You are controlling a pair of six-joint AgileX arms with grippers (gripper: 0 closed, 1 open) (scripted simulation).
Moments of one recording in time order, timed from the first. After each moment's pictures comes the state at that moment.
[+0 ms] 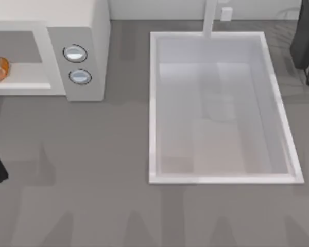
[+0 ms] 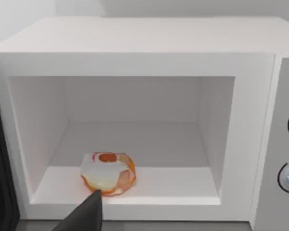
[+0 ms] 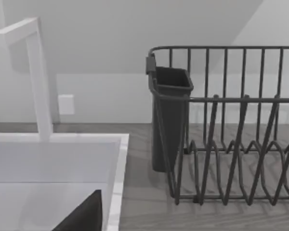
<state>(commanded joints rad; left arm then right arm) 0.02 0.20 0.08 0.09 0.02 0.01 0.00 0.00 0.00 0.00 0.00 0.00</state>
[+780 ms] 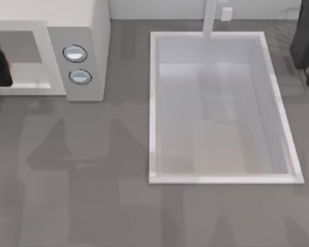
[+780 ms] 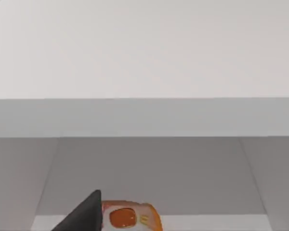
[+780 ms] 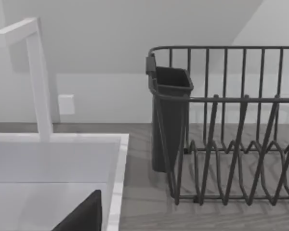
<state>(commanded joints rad) 0.11 1.40 0.55 0.65 0.13 0.05 0.00 0.00 0.00 0.00 0.00 0.00</state>
